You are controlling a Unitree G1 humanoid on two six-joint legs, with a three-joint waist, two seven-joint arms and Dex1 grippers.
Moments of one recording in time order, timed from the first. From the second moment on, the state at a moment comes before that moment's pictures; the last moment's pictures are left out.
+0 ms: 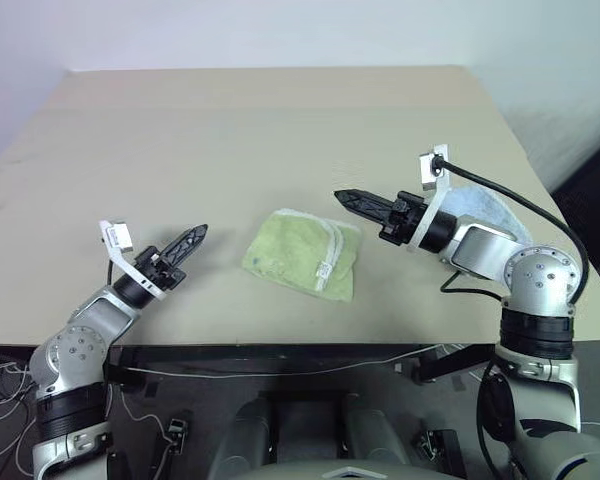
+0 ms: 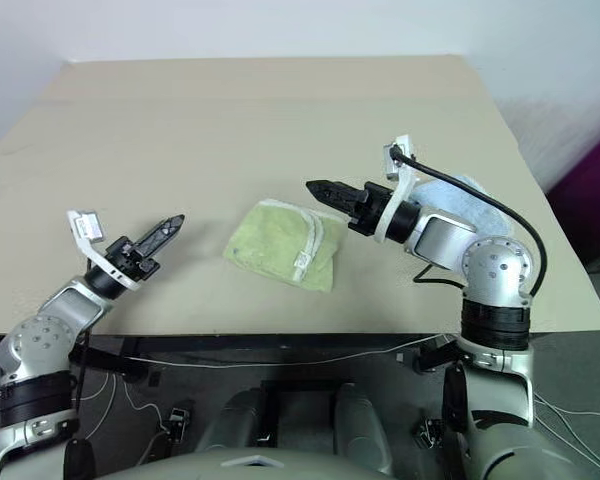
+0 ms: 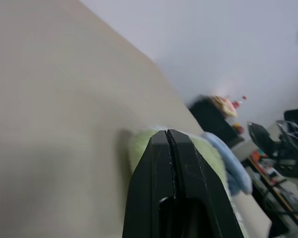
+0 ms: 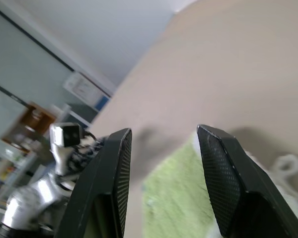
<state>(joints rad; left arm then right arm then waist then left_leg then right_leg) -0.23 0.41 0.39 0.00 -0.99 0.77 -0.72 -0.57 -0.42 -0.24 -0.15 1.19 1.12 0.28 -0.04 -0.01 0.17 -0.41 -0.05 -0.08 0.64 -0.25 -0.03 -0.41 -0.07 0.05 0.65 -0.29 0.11</state>
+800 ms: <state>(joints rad) -0.45 0.52 0.16 0.22 -0.99 1.28 -0.81 -0.41 -0.41 -0.25 -0.23 1.17 1.10 0.20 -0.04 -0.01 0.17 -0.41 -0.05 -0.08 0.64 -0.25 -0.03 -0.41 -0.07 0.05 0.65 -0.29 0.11</state>
